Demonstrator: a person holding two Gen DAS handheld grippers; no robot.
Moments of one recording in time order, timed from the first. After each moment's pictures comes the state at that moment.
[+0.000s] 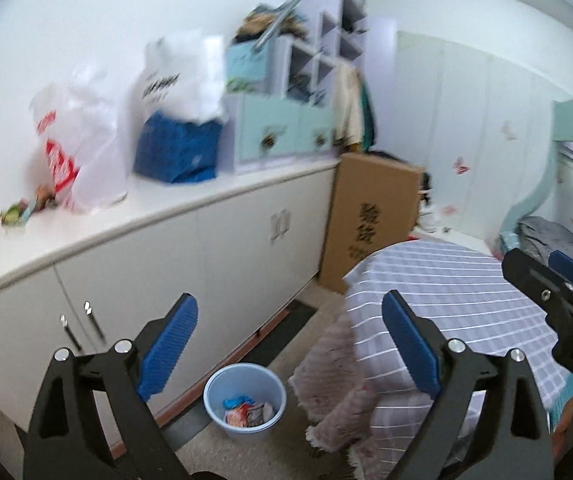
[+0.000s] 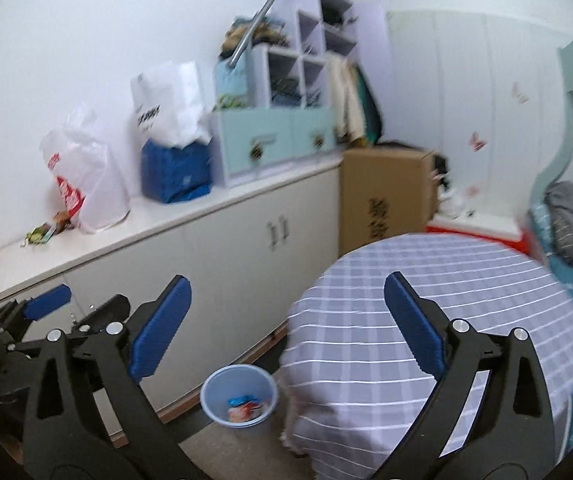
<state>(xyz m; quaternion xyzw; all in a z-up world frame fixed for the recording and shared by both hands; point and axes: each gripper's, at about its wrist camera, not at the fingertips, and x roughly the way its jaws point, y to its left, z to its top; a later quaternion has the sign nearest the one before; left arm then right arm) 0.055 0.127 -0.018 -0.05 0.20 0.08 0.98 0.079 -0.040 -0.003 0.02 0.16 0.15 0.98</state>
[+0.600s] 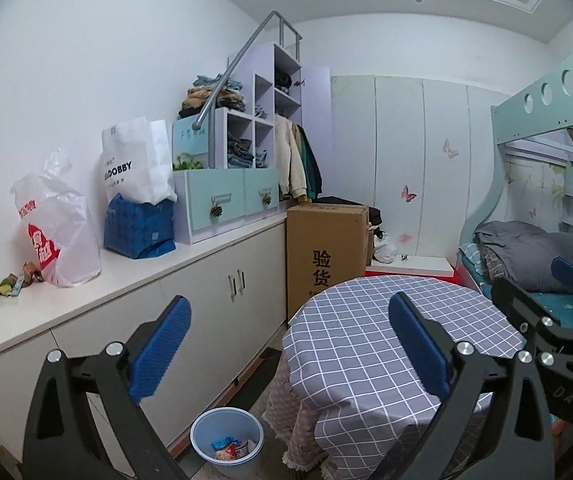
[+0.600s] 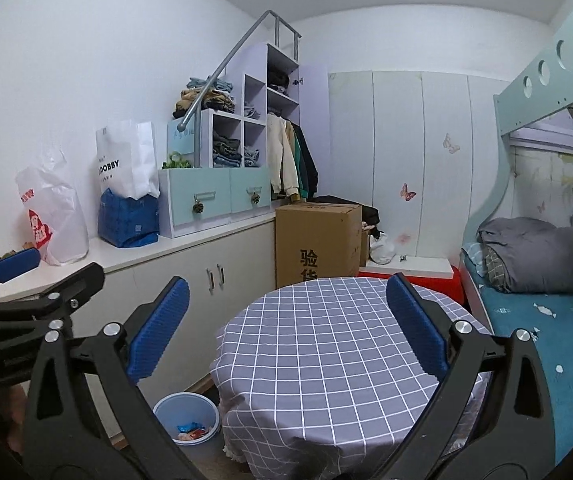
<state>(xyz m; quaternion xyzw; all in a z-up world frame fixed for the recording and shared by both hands) -0.028 0.029 0.039 0.01 0.11 0.02 0.99 -0.036 -0.125 0.024 0.02 0.06 0.06 1.00</state>
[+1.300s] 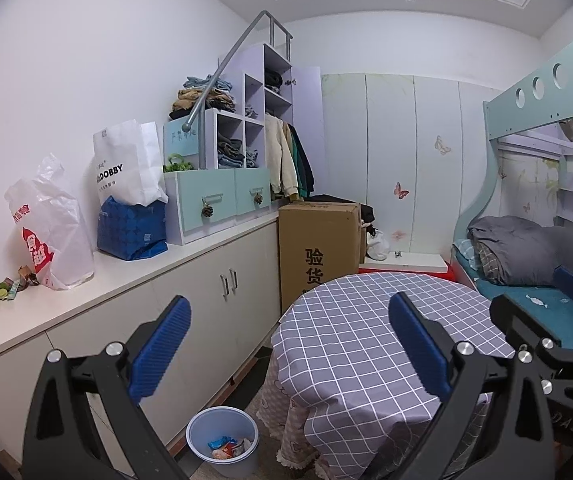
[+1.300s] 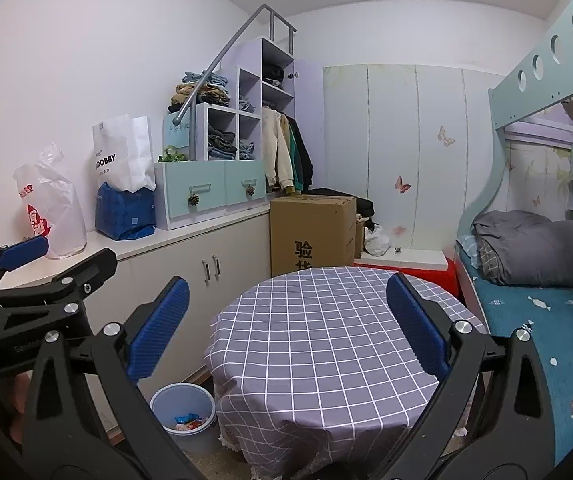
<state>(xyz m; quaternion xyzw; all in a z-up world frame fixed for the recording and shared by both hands) -0.032 0.016 0.038 0.01 0.11 0.01 0.99 -0.043 -0.130 0.018 0.02 0.08 0.05 1.00</state>
